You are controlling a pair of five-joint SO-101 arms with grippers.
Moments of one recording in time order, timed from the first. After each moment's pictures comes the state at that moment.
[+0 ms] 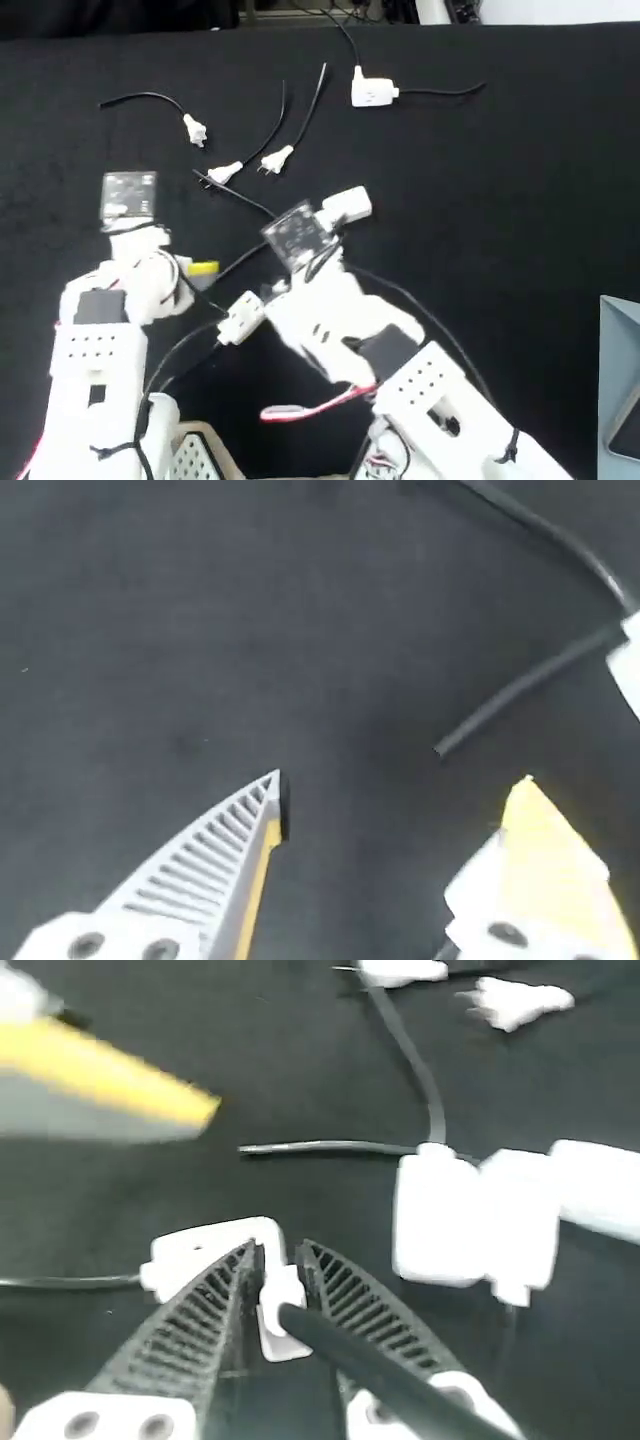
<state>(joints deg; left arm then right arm) -8.3 -53.7 64.9 54.3 -1.6 -40.4 -57.5 70.9 40.5 -0.9</state>
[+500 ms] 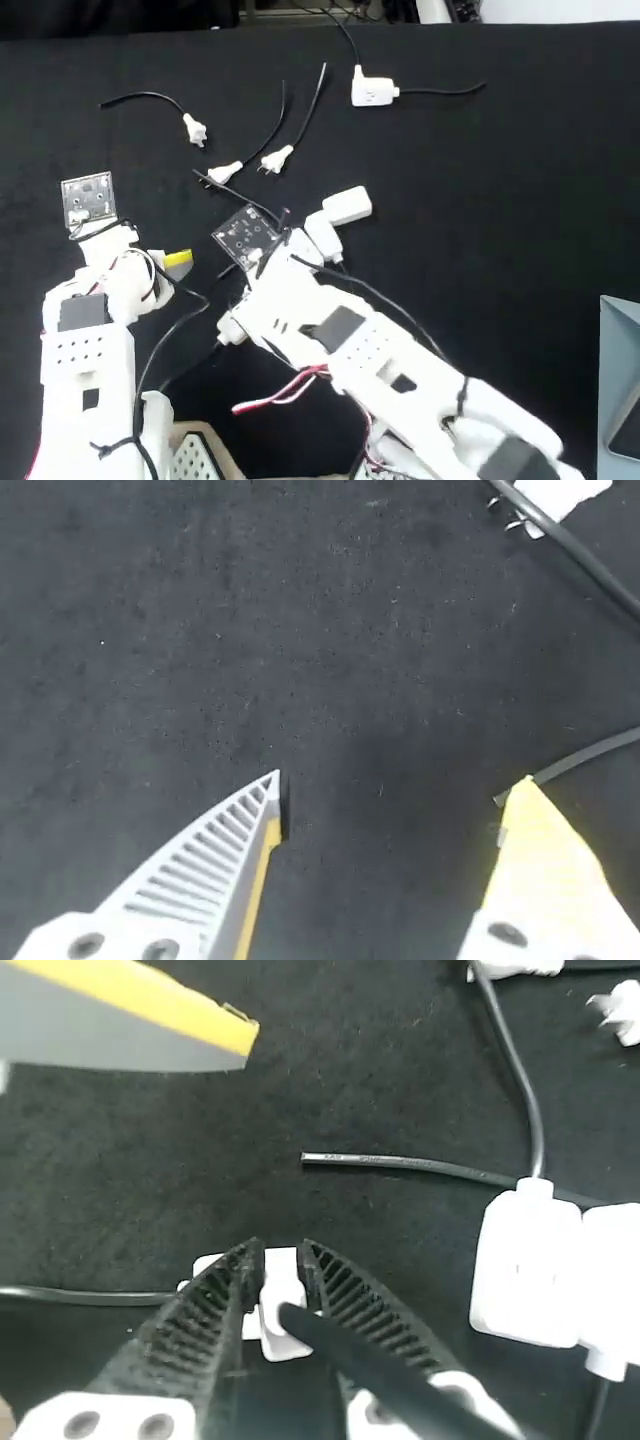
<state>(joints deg) -15.6 -54.1 66.8 50.6 1.6 -46.2 -34.2 65.2 27.6 -0.9</state>
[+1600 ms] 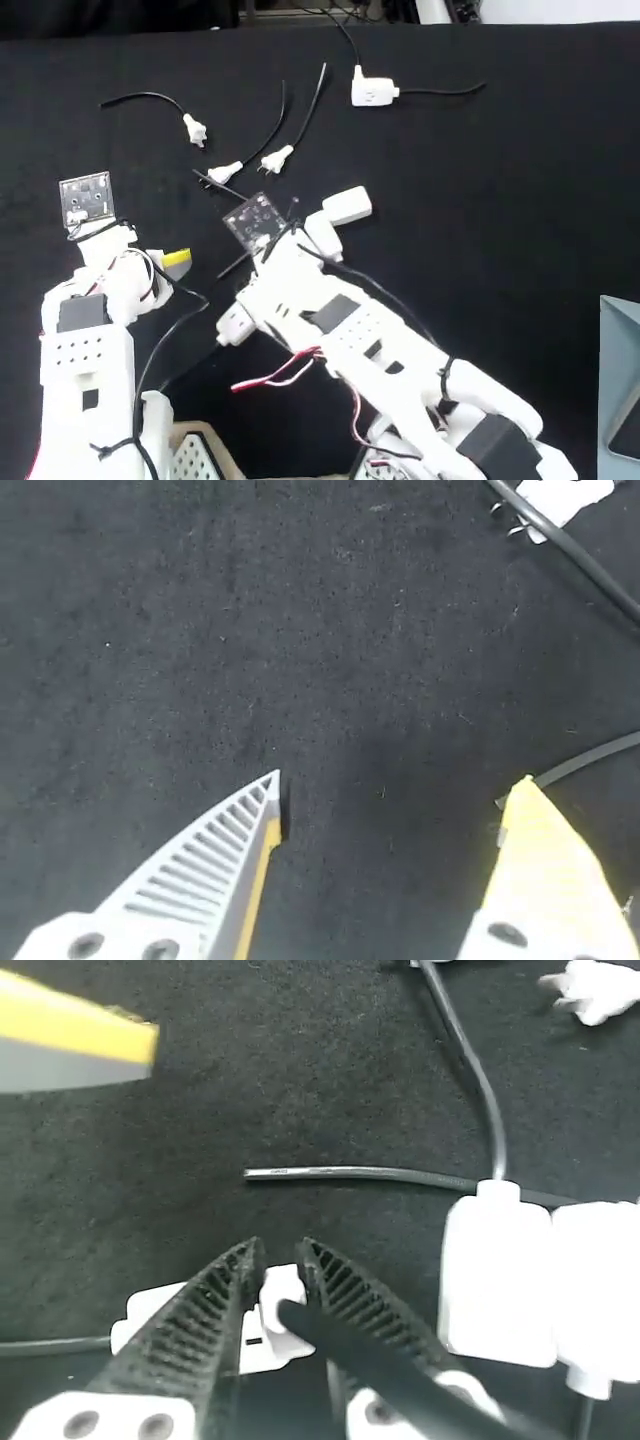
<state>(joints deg) -15.9 -54.4 66.8 50.6 1.6 -42.5 -25.4 65.0 18.9 -0.9</state>
